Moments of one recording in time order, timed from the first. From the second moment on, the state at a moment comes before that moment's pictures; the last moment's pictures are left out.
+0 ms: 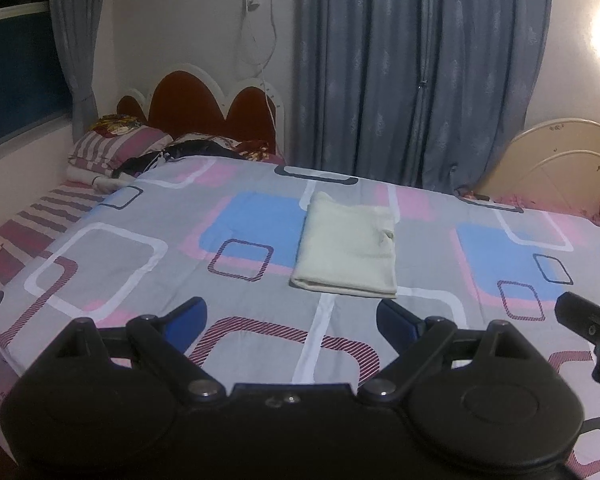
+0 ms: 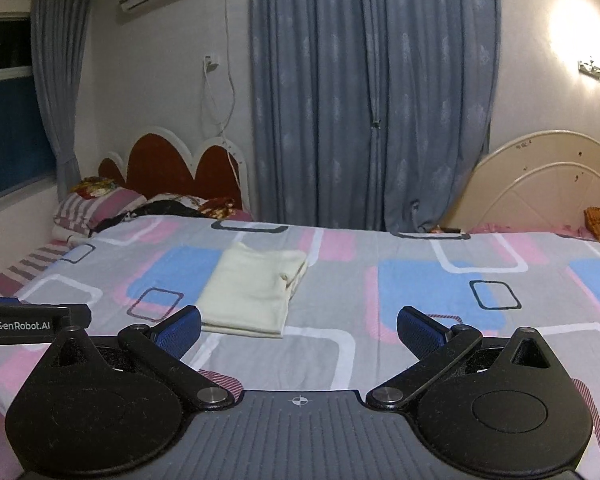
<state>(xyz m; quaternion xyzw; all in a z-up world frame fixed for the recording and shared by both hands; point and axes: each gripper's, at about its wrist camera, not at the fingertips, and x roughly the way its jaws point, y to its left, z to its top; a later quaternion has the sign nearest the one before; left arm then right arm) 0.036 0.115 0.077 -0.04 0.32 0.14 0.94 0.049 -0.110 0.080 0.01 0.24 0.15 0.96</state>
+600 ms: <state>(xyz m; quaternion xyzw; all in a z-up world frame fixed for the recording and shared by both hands) 0.029 0.115 0.075 -0.04 0.32 0.14 0.94 0.044 -0.112 0.077 0.01 0.25 0.15 0.96</state>
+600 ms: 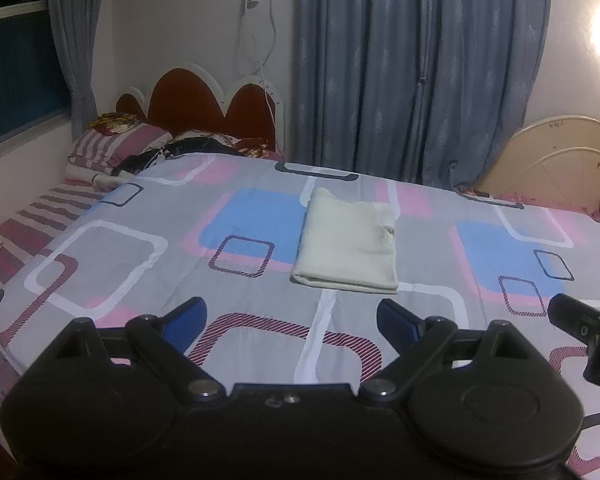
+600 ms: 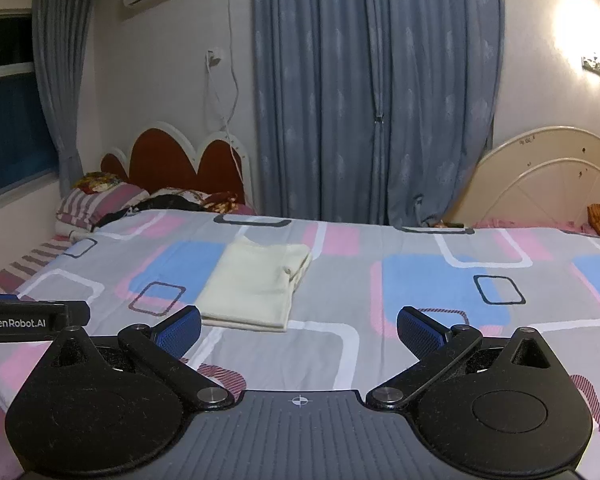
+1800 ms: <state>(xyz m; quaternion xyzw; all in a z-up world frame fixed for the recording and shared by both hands) 0.039 0.126 0.070 -0.04 0.33 0.13 0.93 0.055 -0.106 0.069 0.02 0.27 0.16 0.95</state>
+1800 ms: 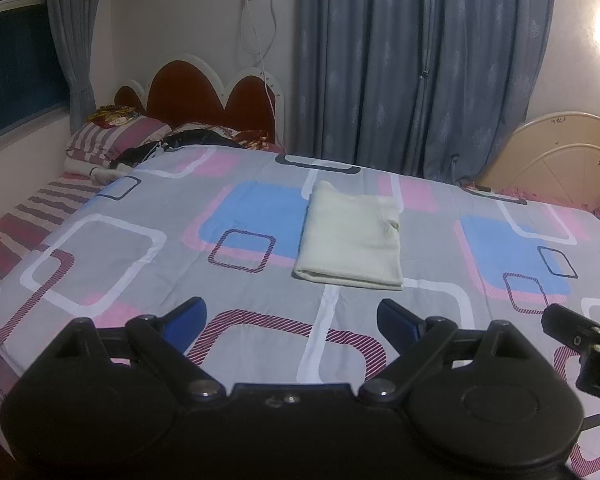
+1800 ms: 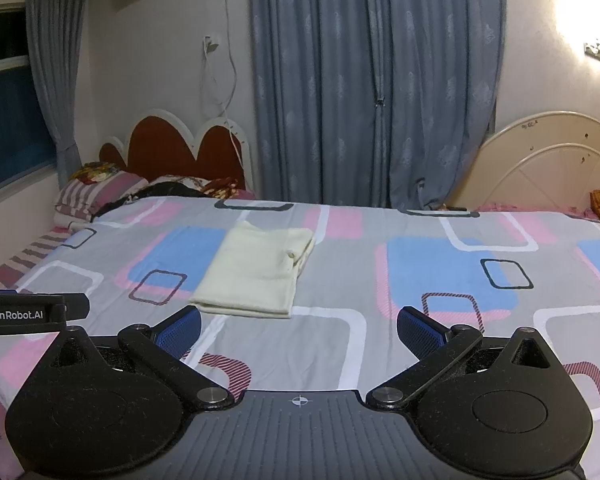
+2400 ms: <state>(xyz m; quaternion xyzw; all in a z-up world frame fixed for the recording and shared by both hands) 0.063 0.133 0.054 -0.05 0.34 0.10 0.94 0.071 -0.104 0.056 0.02 0.29 0.15 0.94</state>
